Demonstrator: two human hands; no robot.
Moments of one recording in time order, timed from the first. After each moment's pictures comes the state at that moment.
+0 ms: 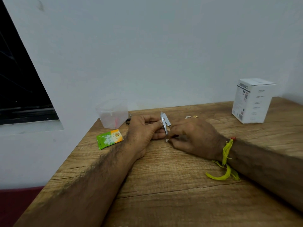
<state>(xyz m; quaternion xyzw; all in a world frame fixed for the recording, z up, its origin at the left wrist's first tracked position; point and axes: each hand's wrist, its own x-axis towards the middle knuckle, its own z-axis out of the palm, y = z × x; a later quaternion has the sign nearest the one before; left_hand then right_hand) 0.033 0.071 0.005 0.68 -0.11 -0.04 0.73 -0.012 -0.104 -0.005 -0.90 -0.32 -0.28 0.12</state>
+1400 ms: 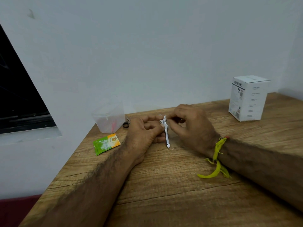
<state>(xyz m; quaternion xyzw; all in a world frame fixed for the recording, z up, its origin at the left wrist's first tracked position) 0.025 0.068 0.004 0.68 -0.17 -0.04 0.72 -0.003 -0.097 -0.003 -0.84 -0.19 -0.42 0.29</state>
